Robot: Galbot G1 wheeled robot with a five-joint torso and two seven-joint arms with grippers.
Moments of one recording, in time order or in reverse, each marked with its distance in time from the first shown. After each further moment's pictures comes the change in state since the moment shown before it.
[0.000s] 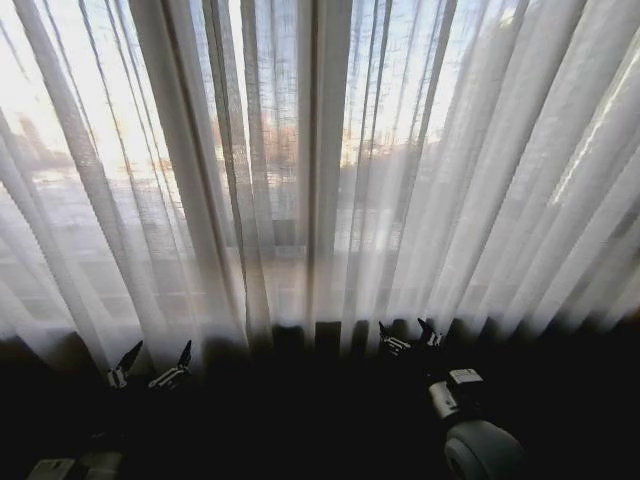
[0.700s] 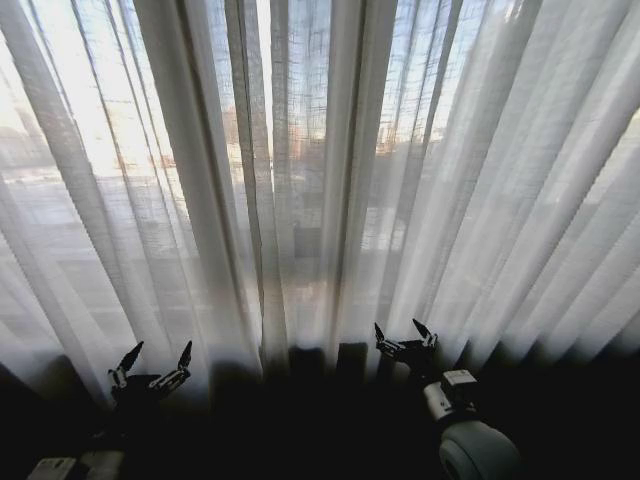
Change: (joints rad) left arm 0.002 -0.002 -0.004 0.005 -0.002 -0.002 0.000; right arm -0.001 0.009 -0.027 0.000 -0.021 0.000 -0.001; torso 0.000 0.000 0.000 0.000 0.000
